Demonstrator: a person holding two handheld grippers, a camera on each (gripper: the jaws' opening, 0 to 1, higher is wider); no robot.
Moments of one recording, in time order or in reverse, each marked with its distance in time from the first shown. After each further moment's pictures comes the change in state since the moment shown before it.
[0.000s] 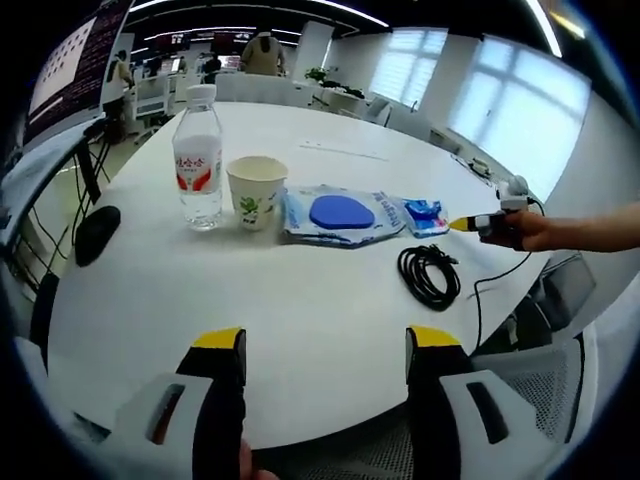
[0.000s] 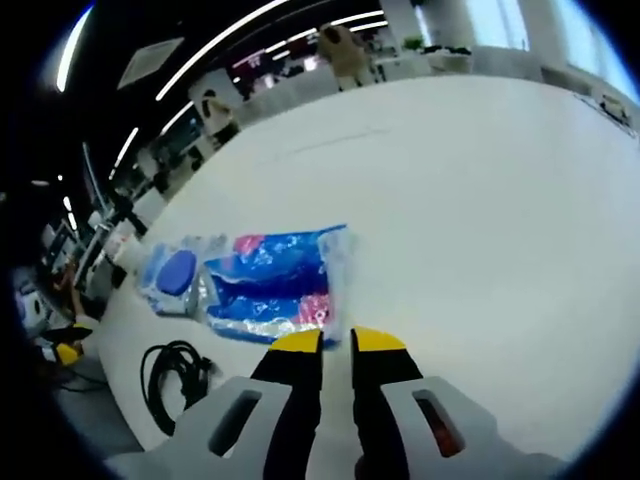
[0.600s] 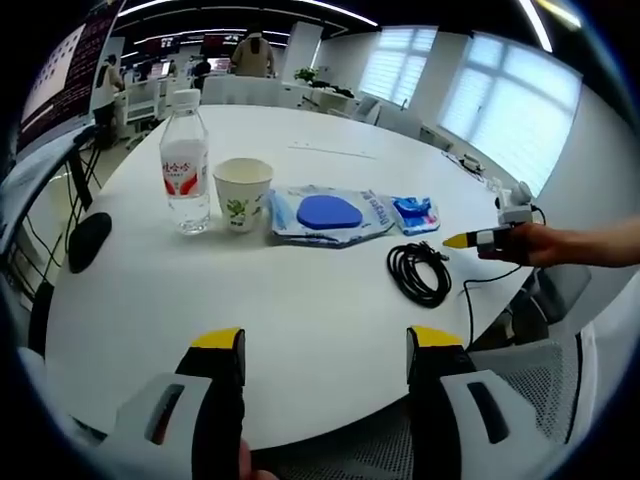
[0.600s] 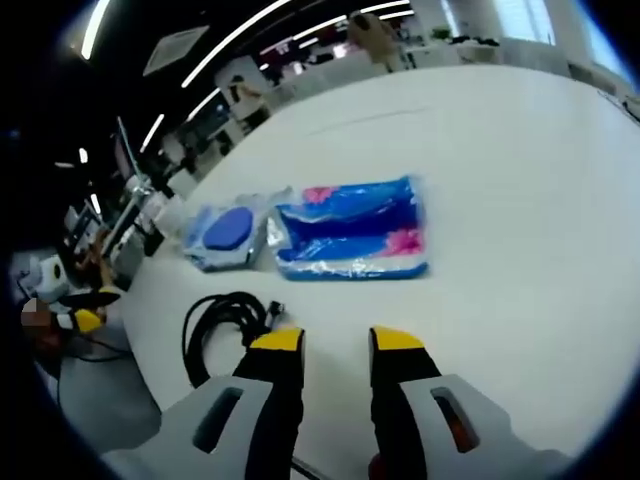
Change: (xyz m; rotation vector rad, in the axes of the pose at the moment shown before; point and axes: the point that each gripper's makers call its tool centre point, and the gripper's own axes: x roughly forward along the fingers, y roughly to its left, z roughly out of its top) left arm -0.001 -0.009 0.001 0.023 -0.006 -0.032; right arm -0.007 0.060 -0.044 -0.054 0.072 0.137
